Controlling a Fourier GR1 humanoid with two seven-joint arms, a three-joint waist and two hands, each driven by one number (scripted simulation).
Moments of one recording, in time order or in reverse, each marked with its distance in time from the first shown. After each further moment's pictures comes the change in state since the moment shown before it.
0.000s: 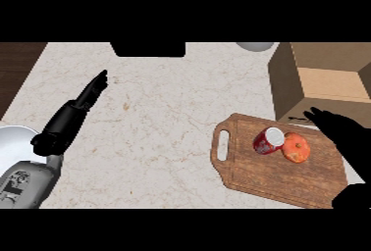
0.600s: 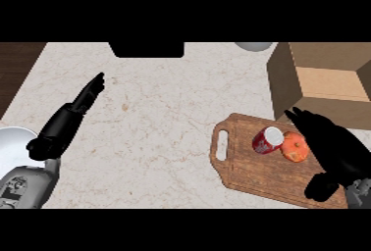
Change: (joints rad) left arm 0.043 -0.052 0.075 -0.033 -0.072 -0.058 0.013; right arm -0.071 0.197 0.069 0.093 0.193 0.063 0.093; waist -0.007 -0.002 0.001
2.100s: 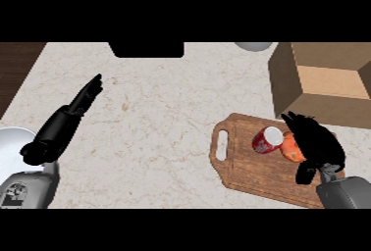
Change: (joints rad) left arm 0.038 -0.131 0.148 -0.058 -0.134 -0.149 0.030; right arm -0.005 0.188 -0.101 0.411 0.367 -0.129 -0.288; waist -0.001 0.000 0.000
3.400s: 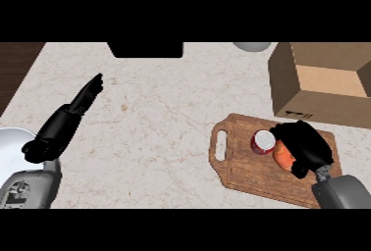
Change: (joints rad) left arm -0.012 -0.046 0.049 0.013 -0.046 -0.050 -0.009; right arm -0.016 0.008 0.026 0.118 0.128 -0.317 -0.442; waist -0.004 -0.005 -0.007
